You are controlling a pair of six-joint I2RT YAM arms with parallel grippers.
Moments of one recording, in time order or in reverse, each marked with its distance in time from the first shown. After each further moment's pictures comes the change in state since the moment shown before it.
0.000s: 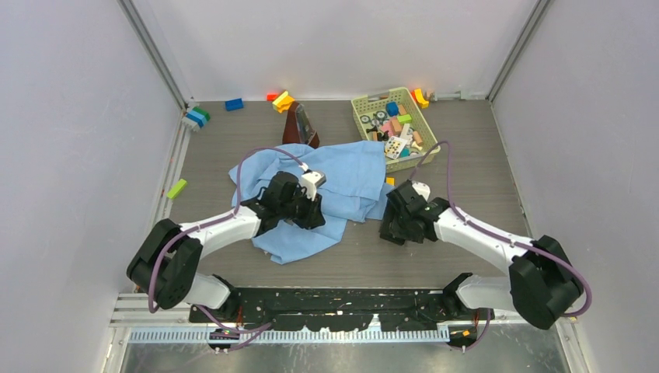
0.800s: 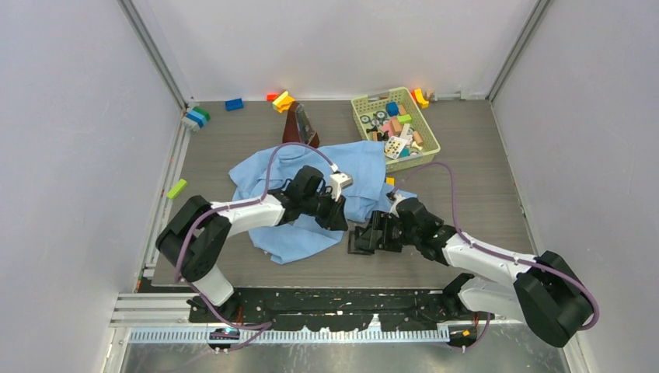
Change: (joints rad) left arm -0.111 0.241 0.190 0.010 0.198 0.004; right arm 0.015 -0.095 -0.308 0.629 -0.521 -0.091
